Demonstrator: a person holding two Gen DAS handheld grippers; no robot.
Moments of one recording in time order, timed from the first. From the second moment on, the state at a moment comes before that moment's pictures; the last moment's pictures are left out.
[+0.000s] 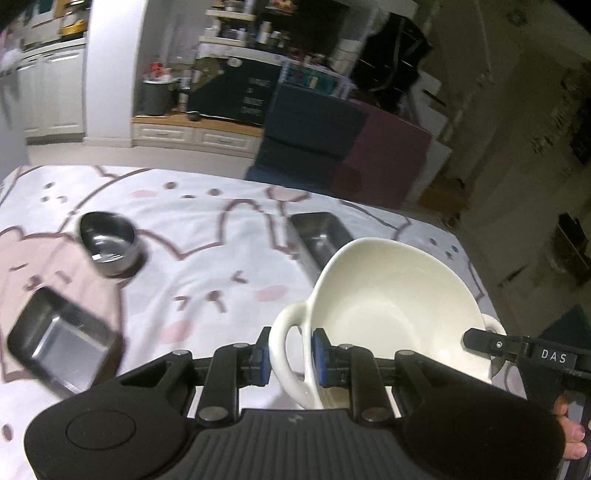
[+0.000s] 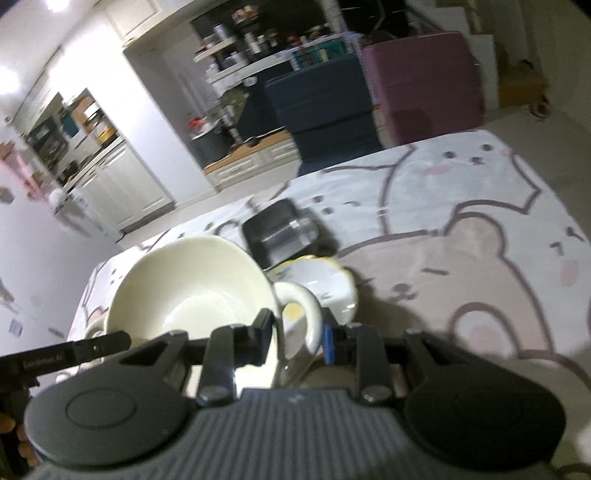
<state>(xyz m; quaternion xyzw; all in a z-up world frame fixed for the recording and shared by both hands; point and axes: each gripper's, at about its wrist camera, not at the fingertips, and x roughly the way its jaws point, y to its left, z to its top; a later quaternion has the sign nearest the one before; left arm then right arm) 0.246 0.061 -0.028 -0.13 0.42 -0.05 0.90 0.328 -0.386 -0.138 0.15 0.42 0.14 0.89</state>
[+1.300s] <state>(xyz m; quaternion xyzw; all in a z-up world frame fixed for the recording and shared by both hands) 0.206 0.158 -0.136 -0.20 0.48 -0.03 0.86 0.324 -0.269 -0.199 0.04 0.50 0.16 0.85</state>
